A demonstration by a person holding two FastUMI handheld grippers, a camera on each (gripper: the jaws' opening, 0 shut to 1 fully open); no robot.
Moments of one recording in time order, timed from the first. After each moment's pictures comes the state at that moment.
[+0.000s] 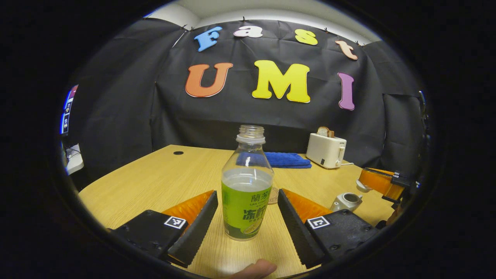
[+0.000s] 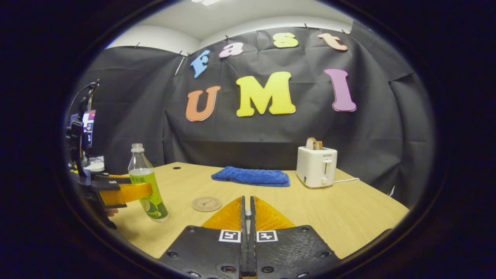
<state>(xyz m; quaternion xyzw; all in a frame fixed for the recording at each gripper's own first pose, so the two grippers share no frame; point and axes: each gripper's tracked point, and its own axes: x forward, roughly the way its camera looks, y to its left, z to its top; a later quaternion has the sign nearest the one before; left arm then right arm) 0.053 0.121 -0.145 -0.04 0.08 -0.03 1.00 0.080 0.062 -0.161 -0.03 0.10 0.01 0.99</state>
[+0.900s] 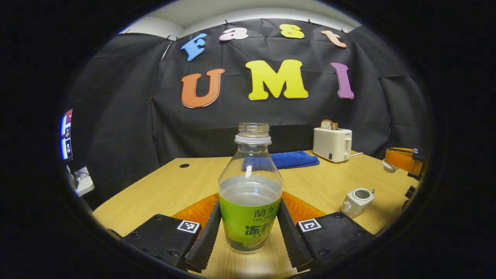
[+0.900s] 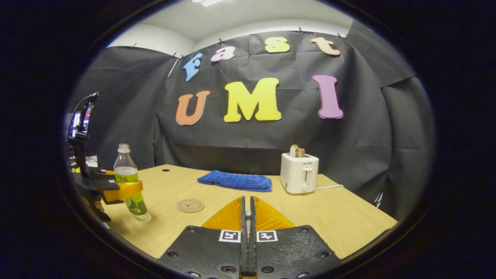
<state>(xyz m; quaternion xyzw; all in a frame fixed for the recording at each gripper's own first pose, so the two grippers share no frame) 0.056 0.124 -0.130 0.06 0.09 0.00 0.99 0.068 0.008 -0.129 -0.04 0.09 -0.03 0.99</state>
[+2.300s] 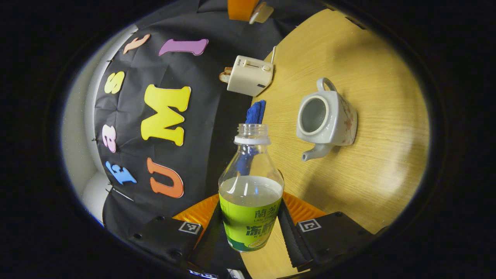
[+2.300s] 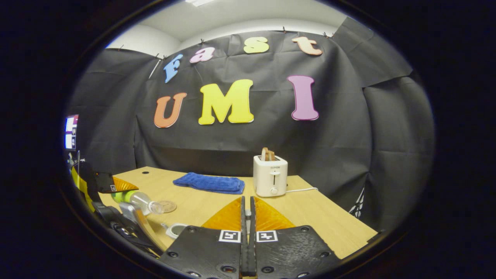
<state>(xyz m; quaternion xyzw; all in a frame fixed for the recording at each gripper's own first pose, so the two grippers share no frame) 0.072 0.038 -0.144 0.66 0.14 -0.06 0.74 0.060 -0.068 -0.101 -0.04 0.09 -0.09 0.99</state>
